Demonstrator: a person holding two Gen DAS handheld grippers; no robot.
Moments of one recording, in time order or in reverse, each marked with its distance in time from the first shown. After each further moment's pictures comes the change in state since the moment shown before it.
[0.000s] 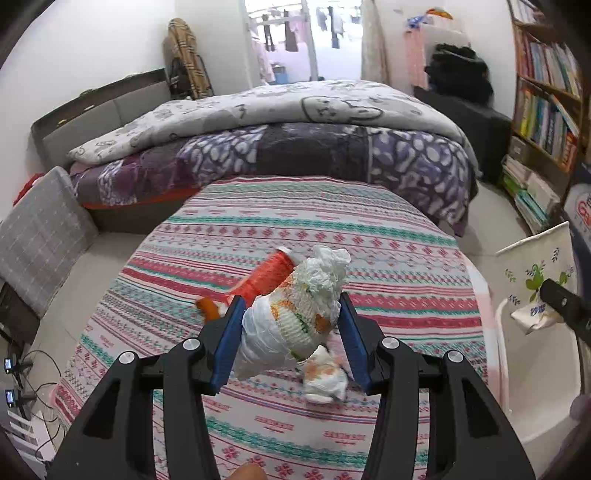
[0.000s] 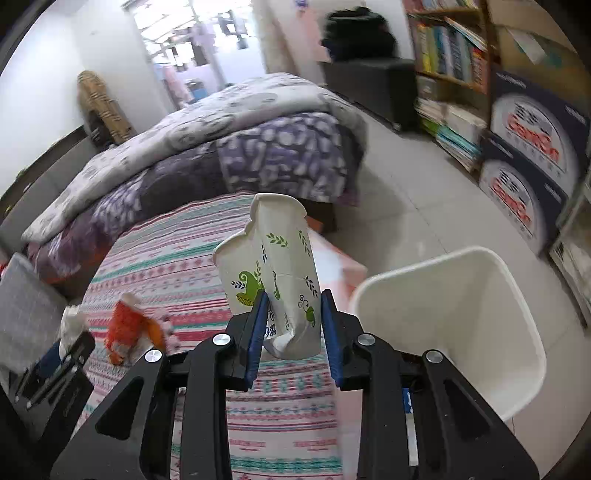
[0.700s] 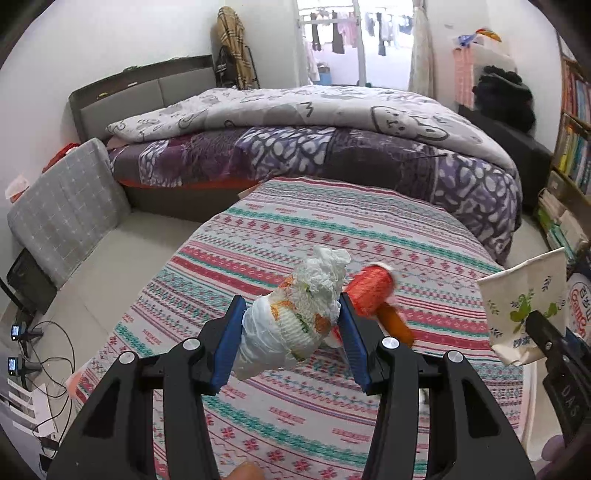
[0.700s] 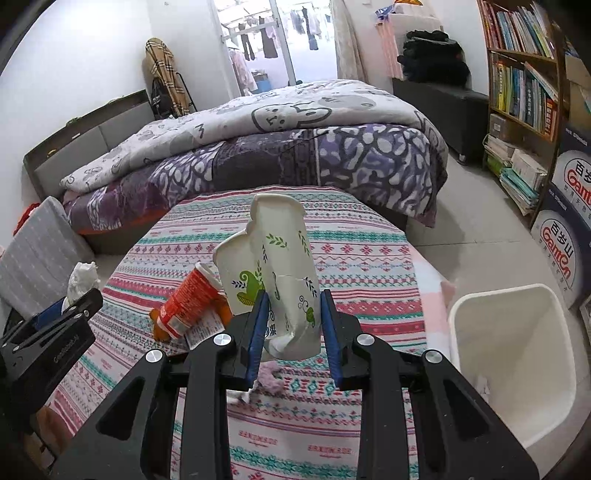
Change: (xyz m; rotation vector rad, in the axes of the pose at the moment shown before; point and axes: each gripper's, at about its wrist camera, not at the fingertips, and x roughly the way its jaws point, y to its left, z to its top) left arm 0.002 0.086 0.007 -0.133 -0.002 0.097; right arm -0.003 0.109 -0.031 -0.255 -0.032 0.156
